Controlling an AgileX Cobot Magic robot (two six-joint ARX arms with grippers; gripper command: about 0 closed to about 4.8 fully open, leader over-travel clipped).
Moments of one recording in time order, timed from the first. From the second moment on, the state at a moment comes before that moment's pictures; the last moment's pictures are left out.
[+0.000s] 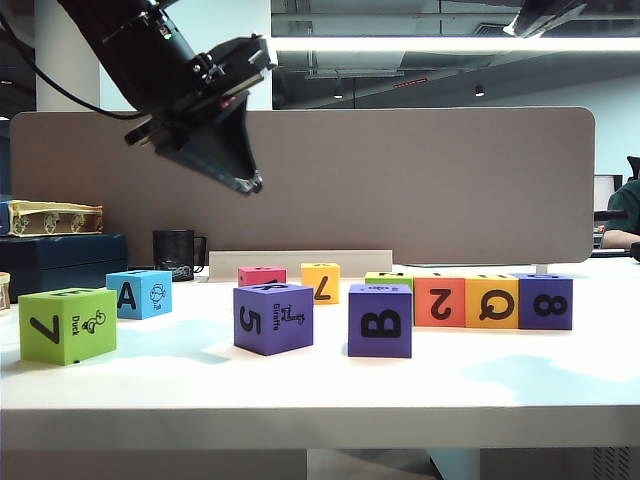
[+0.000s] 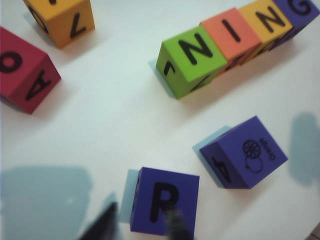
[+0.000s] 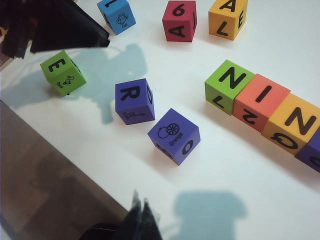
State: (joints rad) left arm -0.48 1.55 1.21 -0.47 0.24 0.08; right arm 0.44 0.92 0.96 -0.67 -0.29 0.02
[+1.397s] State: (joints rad) left arm -0.56 1.82 1.22 -0.46 0.11 0.21; right arm 0.44 0.92 0.96 -0.67 -0.29 0.02
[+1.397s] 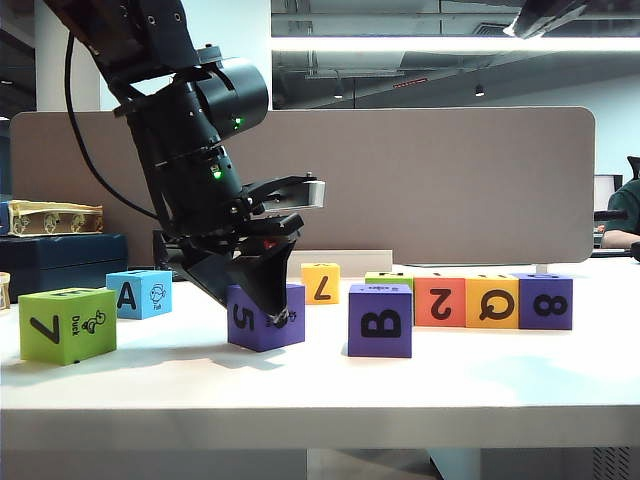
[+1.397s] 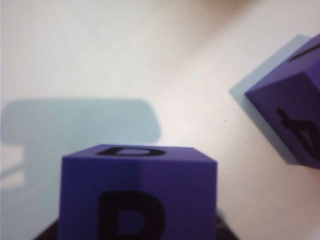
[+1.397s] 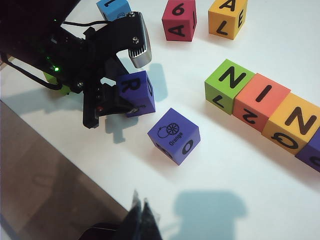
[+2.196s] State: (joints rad) left arm -0.56 1.83 1.32 -0.35 0.11 0.04; right arm 0.44 0.93 0.96 -0.67 -0.29 0.02
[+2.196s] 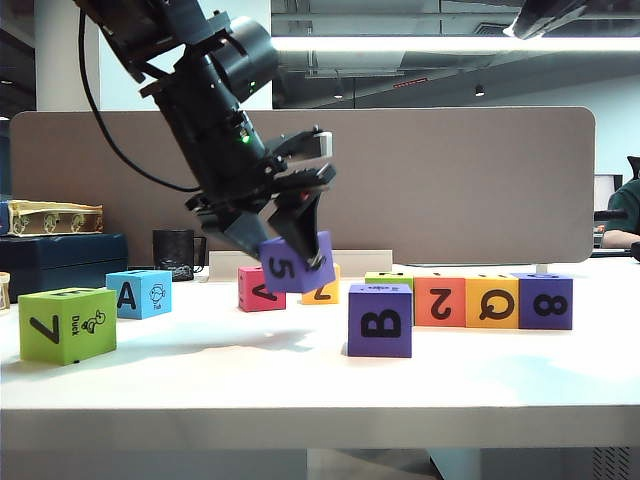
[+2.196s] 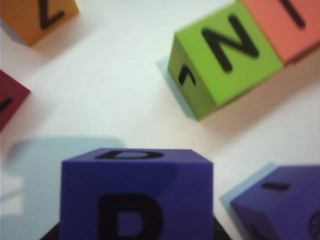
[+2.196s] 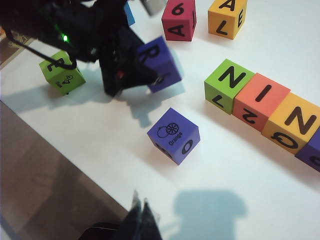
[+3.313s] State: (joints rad) left arm -0.57 2.08 1.59 -0.44 0.04 -0.31; right arm 0.44 0.94 0.96 -0.67 -0.29 0.02
